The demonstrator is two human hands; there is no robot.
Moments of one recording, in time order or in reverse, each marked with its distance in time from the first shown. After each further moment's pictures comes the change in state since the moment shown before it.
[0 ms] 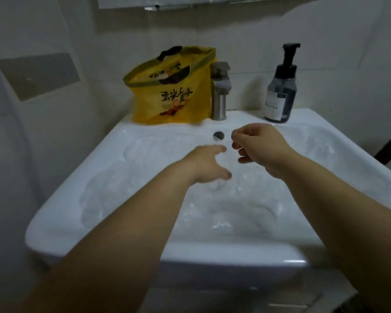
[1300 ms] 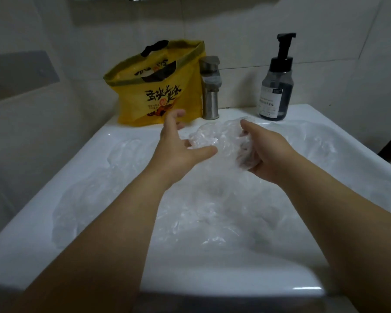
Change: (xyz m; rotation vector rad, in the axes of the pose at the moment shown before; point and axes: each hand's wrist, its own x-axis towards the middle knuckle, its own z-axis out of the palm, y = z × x) left_hand 0.008 -0.018 -0.006 -0.523 0.433 0.244; right_hand 0.017 0.017 -0.009 0.563 0.038 0.346
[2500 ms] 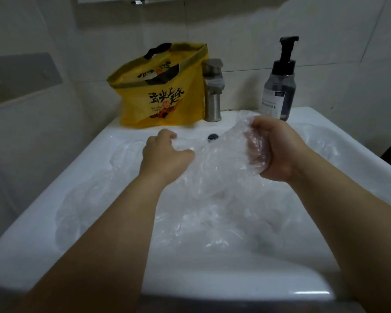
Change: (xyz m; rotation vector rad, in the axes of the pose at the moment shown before) left_hand 0.007 -0.010 -0.014 0.453 0.104 -0.261; right_hand -0.010 -0.011 -0.005 0.237 -0.254 -0.003
